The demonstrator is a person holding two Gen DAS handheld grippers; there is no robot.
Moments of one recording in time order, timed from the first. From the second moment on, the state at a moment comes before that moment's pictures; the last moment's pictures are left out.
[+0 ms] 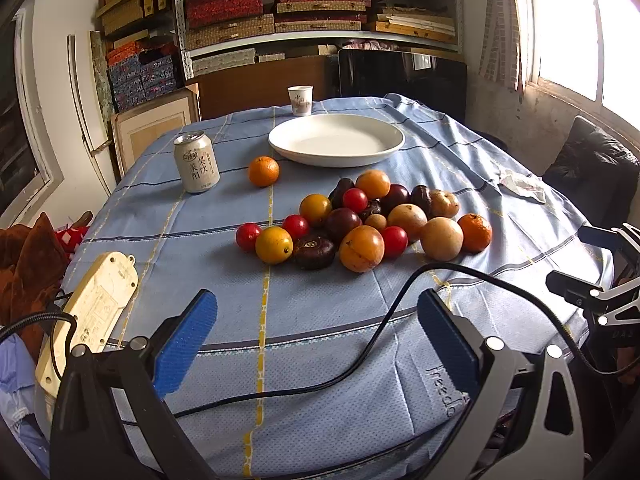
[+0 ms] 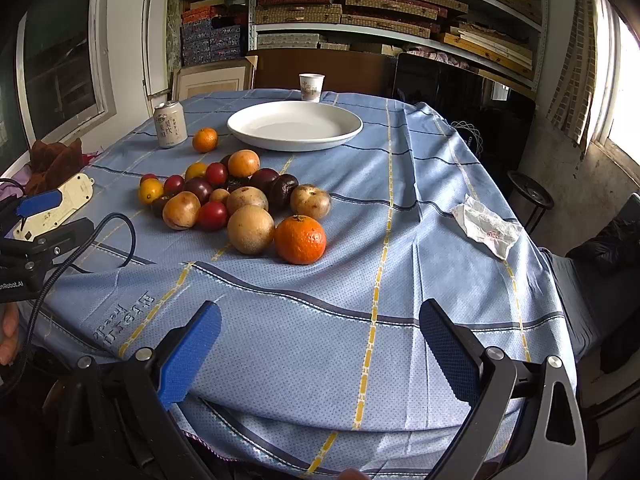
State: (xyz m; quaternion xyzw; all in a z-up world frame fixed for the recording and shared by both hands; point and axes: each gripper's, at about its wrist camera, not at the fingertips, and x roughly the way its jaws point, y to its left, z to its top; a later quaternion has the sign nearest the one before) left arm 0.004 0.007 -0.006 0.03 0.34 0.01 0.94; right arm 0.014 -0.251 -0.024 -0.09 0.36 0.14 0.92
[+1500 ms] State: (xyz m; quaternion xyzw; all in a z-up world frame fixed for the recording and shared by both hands) left arm 0.003 0.009 -0.012 0.03 0.35 0.01 0.94; right arm 0.015 -0.247 -0.028 -0.09 0.36 0.14 0.92
